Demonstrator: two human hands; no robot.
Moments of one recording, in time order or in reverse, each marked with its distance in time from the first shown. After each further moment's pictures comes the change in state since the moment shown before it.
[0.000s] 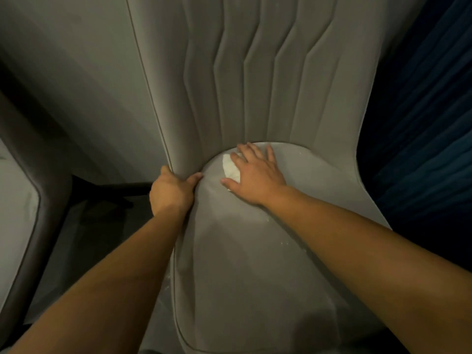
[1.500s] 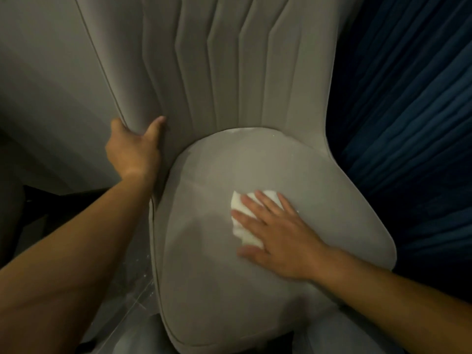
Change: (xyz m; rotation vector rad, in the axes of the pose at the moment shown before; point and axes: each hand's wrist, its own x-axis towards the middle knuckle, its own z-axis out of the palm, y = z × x) left_hand 0.029 0.046 -0.019 -0.305 0.266 0.194; right_hand -0.183 0.002 -0.012 -0.002 -0.233 -0.103
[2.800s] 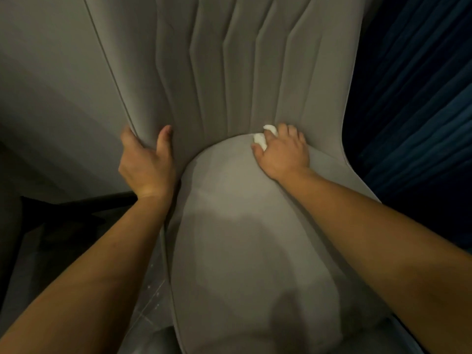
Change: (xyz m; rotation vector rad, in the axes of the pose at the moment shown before) left_hand 0.000 -0.014 0.015 -0.026 0.082 0.126; right_hand 0.181 0.093 -0.021 -0.220 0.442 0.562
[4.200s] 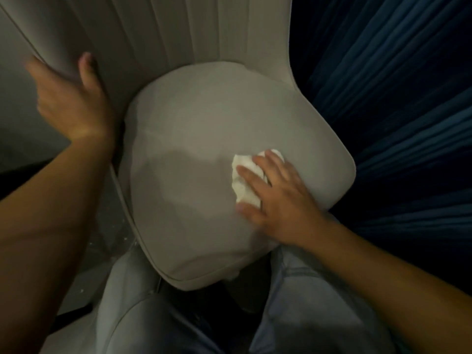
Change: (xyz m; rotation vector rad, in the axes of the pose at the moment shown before) left_hand -0.006 0.000 0.008 0.112 0.182 0.075; right_hand -0.260 0.026 -0.094 0.288 -0.268 -0.177
